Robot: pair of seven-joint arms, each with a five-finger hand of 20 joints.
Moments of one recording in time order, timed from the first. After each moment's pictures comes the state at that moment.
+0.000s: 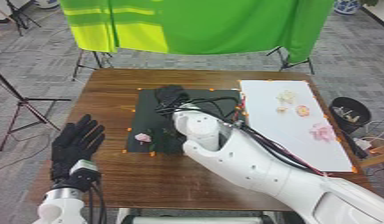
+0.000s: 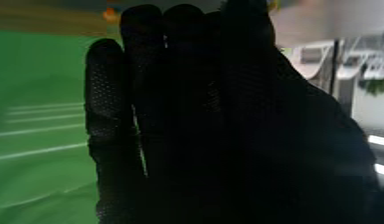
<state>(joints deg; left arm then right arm) 125.7 -54.8 -87.4 -121.4 18.8 21.0 28.0 -48.2 -76.6 24.0 -79.7 -134.1 -8.3 27.0</state>
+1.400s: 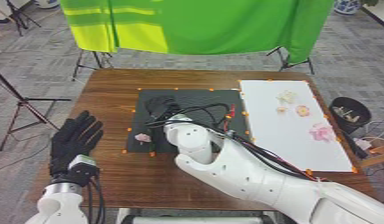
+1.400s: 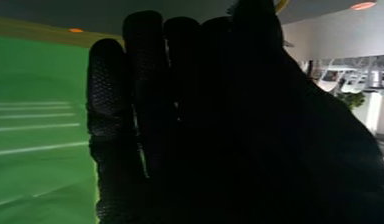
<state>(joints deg) 123.5 -54.4 -87.4 -120.2 17.8 21.2 27.6 -49.9 -77.6 21.7 -81.8 -136.7 -9.3 28.3</state>
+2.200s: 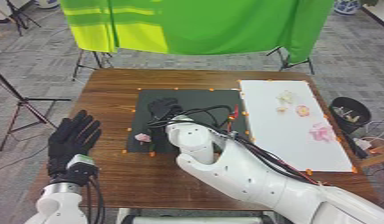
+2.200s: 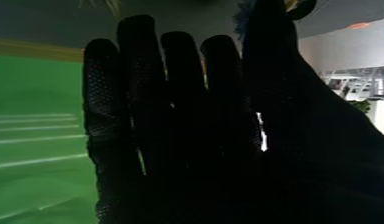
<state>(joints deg) 123.5 -54.4 -87.5 -120.2 16.8 21.4 28.8 -51.3 -77.3 23.4 -82.9 -136.5 -12.3 28.3</state>
